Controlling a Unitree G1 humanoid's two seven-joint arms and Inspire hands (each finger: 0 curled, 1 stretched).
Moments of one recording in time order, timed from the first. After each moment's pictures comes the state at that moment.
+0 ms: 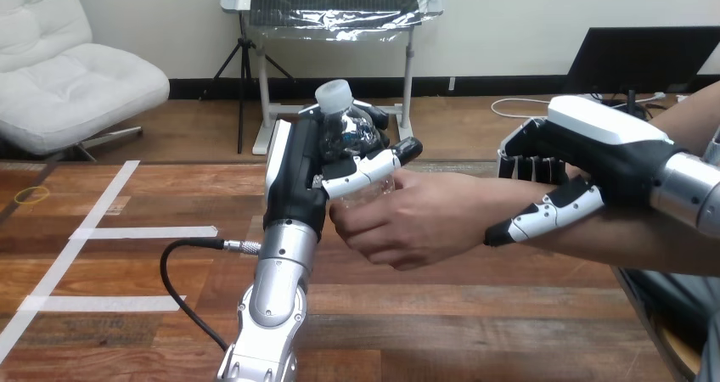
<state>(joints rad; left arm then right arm) -0.41 -0.09 -0.04 0.57 0.10 -0.35 0.07 -0.46 -0.78 0.13 0.29 -0.32 -0.35 0.55</state>
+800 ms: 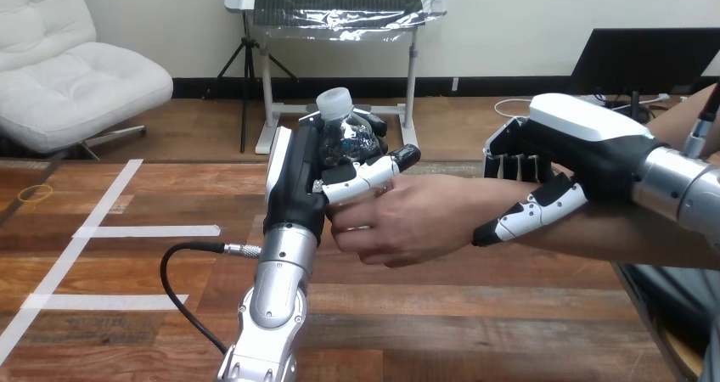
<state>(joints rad) -0.41 -0.09 -0.04 0.59 0.11 -0.33 0.07 -0.49 -0.76 0.16 0.29 -0.36 -0.34 0.55</state>
